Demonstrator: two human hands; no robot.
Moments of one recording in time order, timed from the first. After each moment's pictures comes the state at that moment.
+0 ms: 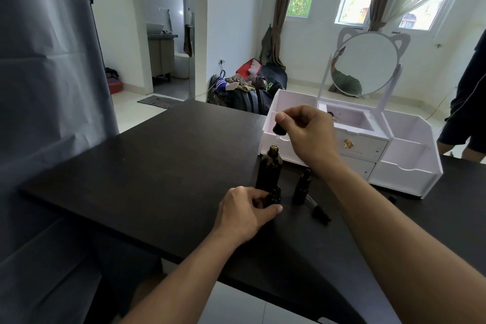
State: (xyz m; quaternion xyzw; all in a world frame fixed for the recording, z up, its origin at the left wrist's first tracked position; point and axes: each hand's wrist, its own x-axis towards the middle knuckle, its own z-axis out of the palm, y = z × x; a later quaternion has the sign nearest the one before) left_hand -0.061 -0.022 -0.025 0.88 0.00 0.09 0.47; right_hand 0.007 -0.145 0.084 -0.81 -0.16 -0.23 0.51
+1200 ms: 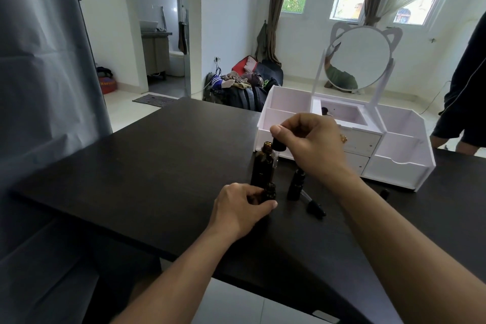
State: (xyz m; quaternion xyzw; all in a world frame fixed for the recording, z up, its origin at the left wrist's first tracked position) left_hand -0.058 -0.021 -0.027 0.89 -0.01 0.09 0.45; right_hand -0.026 -0.159 0.082 -0.83 -0.19 -0.22 0.48
